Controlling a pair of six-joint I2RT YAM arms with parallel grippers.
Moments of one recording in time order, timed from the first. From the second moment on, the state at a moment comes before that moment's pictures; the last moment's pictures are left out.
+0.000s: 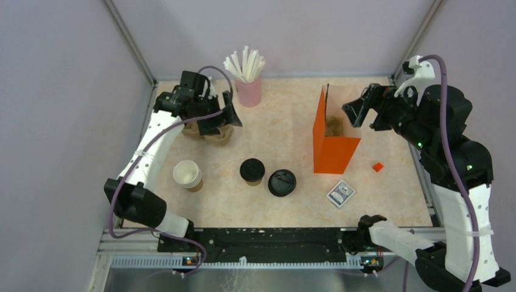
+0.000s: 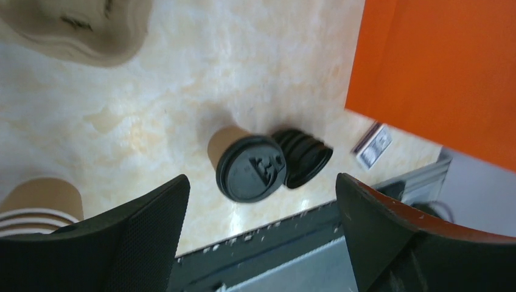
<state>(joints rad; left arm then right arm) -0.24 1.48 1.57 -0.96 0.30 -0.53 0.34 1.01 1.74 -1.00 -0.03 0.32</state>
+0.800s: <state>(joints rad) -0.57 1.65 1.40 -1.12 0.30 -0.45 0.34 0.97 1.69 -0.92 0.00 0.31</state>
